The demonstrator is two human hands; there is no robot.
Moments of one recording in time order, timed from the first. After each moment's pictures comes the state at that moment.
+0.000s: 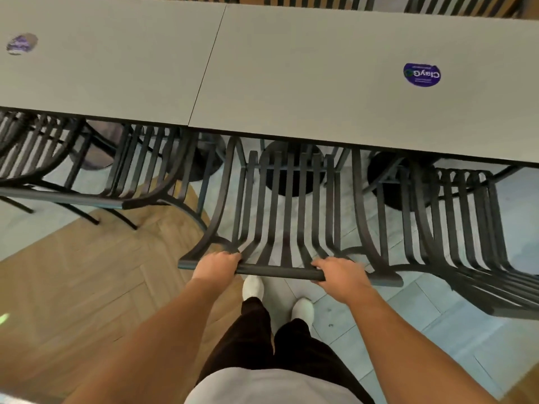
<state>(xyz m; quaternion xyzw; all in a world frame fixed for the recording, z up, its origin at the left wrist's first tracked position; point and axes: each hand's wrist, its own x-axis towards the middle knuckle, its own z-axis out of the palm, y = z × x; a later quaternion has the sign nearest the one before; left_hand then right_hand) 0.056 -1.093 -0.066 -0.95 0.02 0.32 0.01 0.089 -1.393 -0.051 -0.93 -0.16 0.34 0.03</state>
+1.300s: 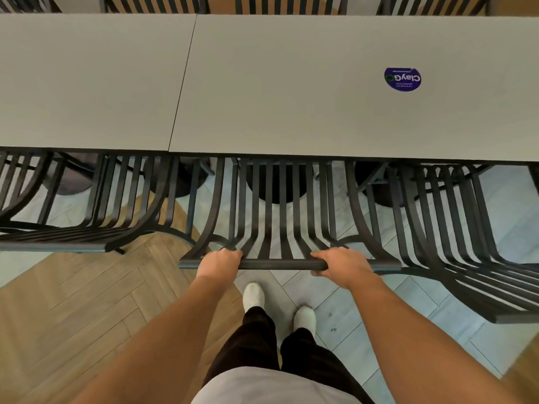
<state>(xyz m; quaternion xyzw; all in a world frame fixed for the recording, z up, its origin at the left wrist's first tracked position) 0.143 -1.091 -0.075 -0.95 0.07 0.31 0.03 0.168 -1.394 -0.057 -0.92 -0.11 0.38 0.05</state>
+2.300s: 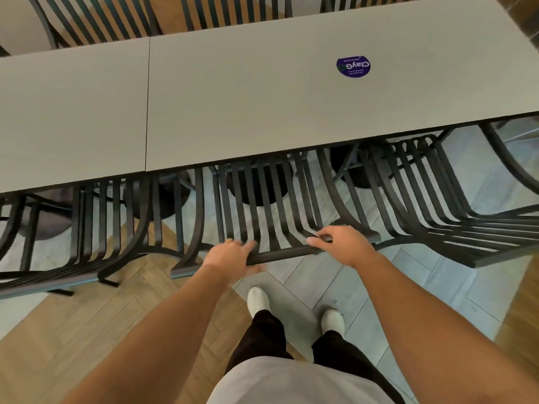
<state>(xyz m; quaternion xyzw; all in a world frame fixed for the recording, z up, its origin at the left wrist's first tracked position) 0.167 -1.115 -0.037 -0.91 0.20 0.36 0.03 0.147 -1.408 -0.019 -0.91 0.10 0.32 0.25</state>
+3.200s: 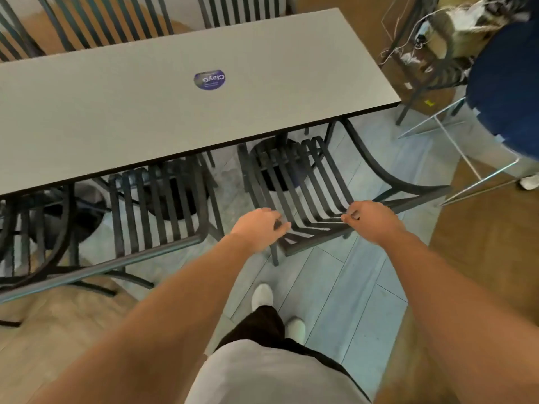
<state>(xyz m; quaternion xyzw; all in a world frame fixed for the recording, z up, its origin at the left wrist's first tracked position) 0.127 -1.604 0.006 -0.91 0.28 0.28 -0.13 0.048 -1.873 0.049 -0.94 0.20 0.23 0.15</state>
